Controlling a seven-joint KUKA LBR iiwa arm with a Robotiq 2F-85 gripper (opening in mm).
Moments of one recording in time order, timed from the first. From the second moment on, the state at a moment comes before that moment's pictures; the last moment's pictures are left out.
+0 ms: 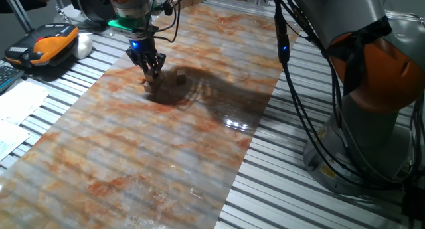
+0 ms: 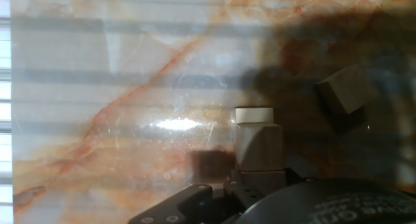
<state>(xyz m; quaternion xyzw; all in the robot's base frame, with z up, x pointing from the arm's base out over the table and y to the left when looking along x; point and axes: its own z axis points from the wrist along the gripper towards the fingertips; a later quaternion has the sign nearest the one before) 0.651 -0.032 0.064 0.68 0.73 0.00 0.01</state>
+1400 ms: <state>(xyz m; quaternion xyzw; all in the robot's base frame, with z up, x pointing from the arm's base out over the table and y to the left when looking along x) 0.651 -0.033 0.062 0.69 0.73 0.00 0.01</state>
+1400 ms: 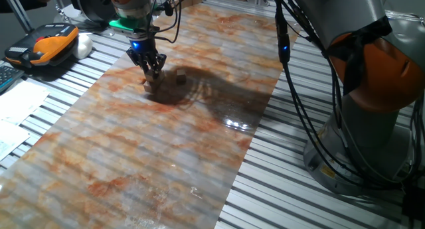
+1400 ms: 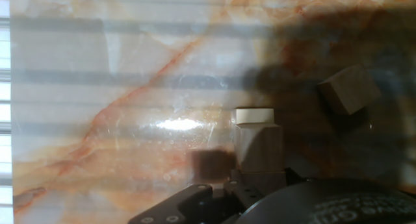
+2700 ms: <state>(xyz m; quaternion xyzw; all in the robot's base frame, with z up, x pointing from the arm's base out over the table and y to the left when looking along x) 0.647 -0.027 0.058 0.70 0.72 -0.01 0.00</state>
